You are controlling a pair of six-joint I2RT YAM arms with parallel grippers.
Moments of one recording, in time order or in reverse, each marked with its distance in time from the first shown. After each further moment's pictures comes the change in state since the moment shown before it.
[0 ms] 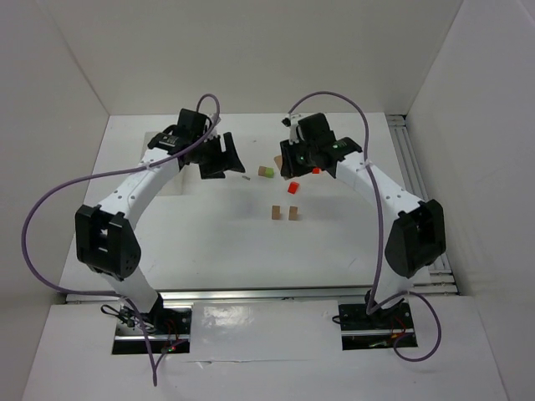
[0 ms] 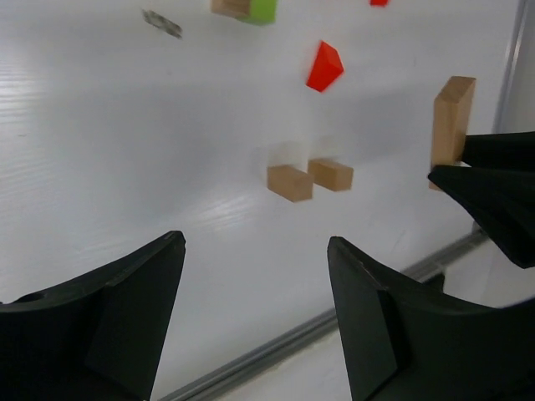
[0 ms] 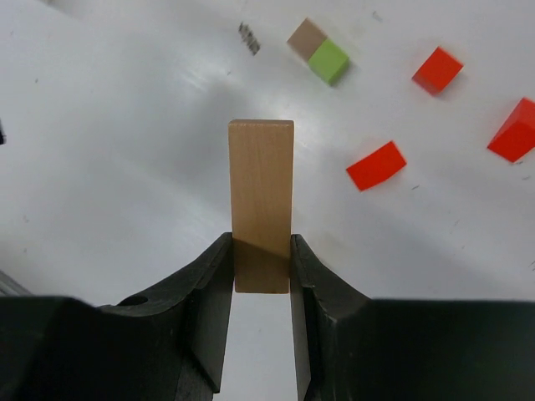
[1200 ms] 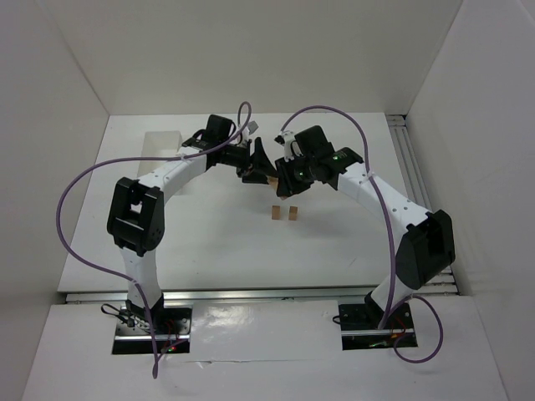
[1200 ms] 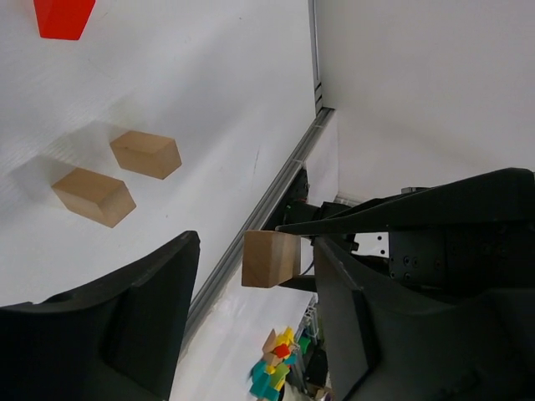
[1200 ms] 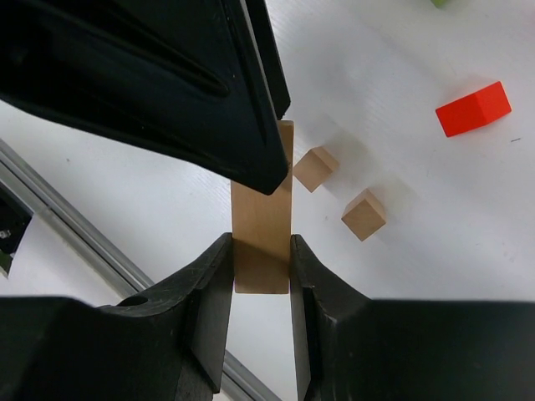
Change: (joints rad) left arm -0.069 0.285 0.040 0.320 0.634 -0.153; right arm 0.072 -0.122 -0.124 -0.084 -0.116 -0.019
